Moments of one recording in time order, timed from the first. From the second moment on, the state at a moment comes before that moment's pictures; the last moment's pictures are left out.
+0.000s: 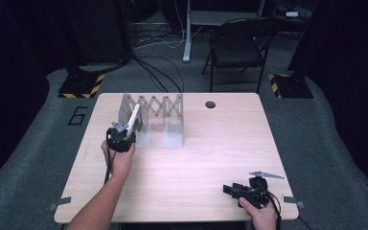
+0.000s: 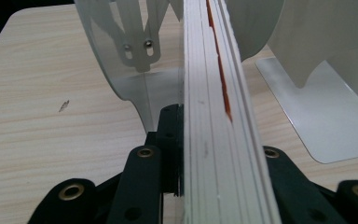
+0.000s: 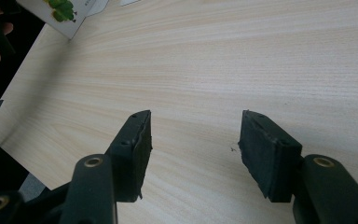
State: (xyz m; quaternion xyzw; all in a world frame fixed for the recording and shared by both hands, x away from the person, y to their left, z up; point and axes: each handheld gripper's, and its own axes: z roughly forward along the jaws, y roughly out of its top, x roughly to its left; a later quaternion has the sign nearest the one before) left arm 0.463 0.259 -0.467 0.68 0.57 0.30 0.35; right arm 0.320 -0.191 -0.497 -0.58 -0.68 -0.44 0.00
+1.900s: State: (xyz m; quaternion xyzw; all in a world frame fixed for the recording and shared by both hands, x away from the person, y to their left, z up) left arm 0.403 0.275 -0.471 0.67 0.55 0.29 0.39; right arm 0.357 -0.146 -0.500 -0.54 -0.73 -0.43 0.03
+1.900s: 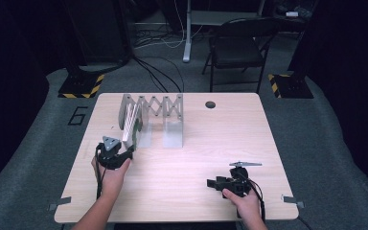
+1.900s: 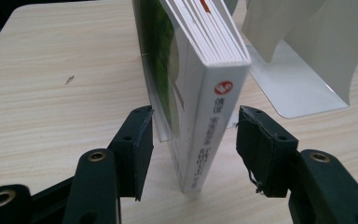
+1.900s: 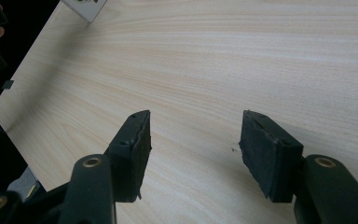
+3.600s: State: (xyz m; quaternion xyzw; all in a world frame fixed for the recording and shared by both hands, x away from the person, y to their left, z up) left arm 0.310 0.289 -0.486 0.77 0.44 0.19 0.42; right arm 0.369 -0.130 -0.501 -0.52 -0.74 -0.42 0.04
